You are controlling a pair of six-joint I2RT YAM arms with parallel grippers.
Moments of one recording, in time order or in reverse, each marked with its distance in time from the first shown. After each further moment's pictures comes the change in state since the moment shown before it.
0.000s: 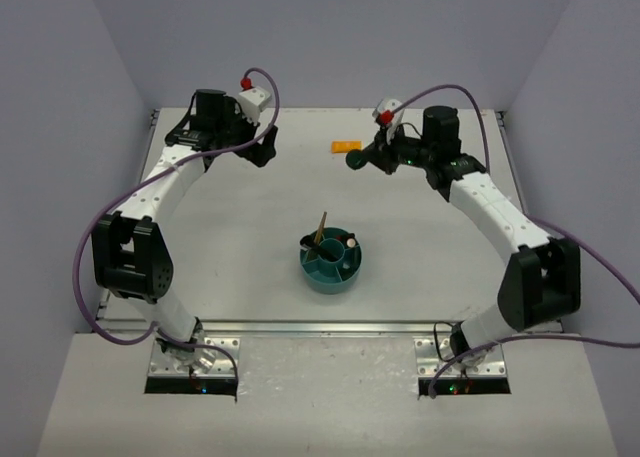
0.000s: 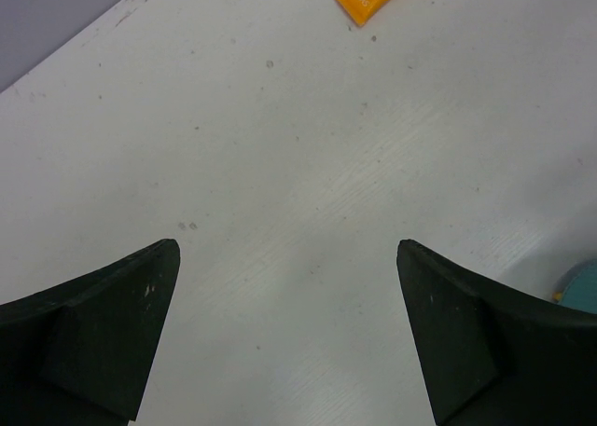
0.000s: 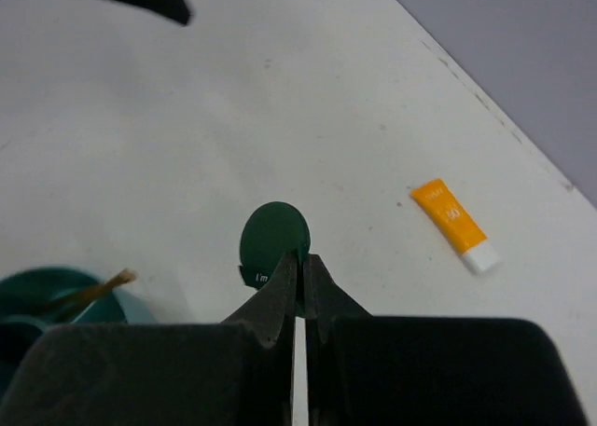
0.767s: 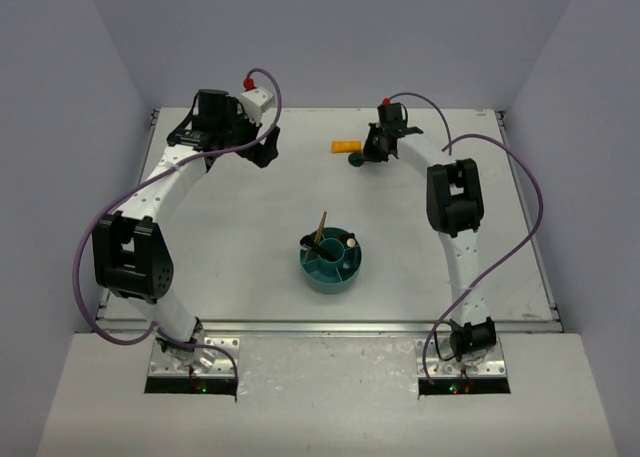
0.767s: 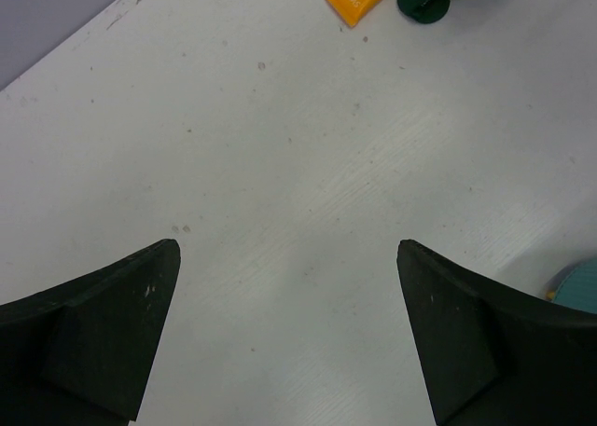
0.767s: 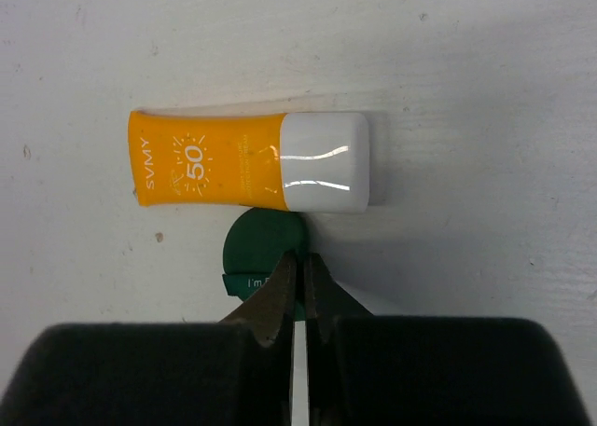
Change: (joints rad) left arm -0.013 0.000 0.000 0.000 -0.001 -0.001; right arm -0.038 0.899 0.737 -0.290 0.518 0.755
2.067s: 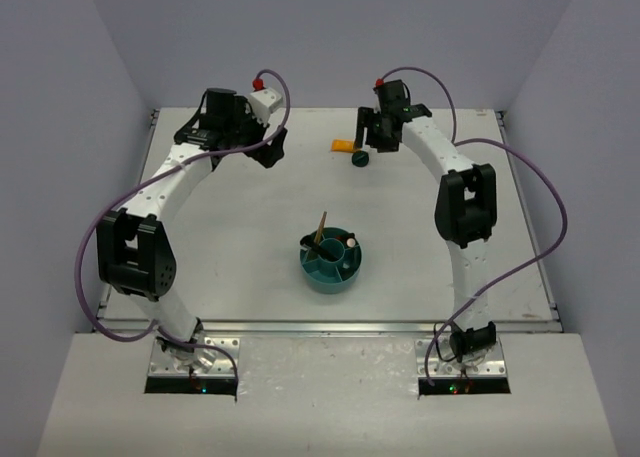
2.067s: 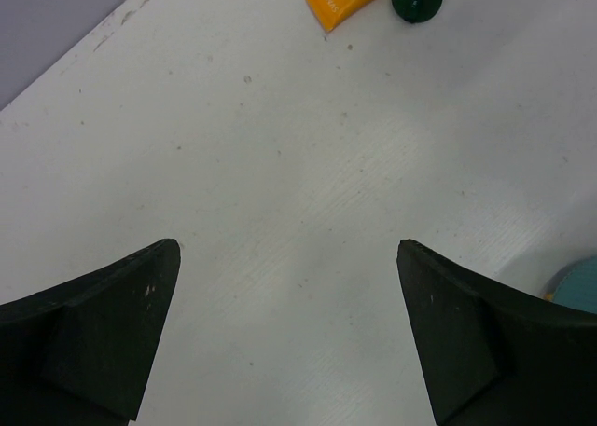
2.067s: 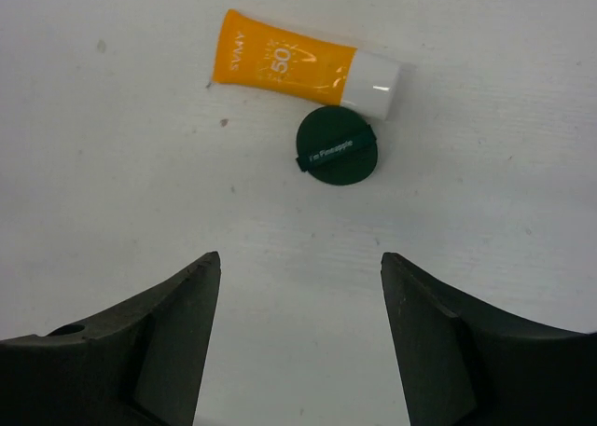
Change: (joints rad) left arm -0.038 0.026 0.028 -0.002 -0.002 0.024; right arm 0.046 -0.244 0.046 -0.324 0.065 -0.186
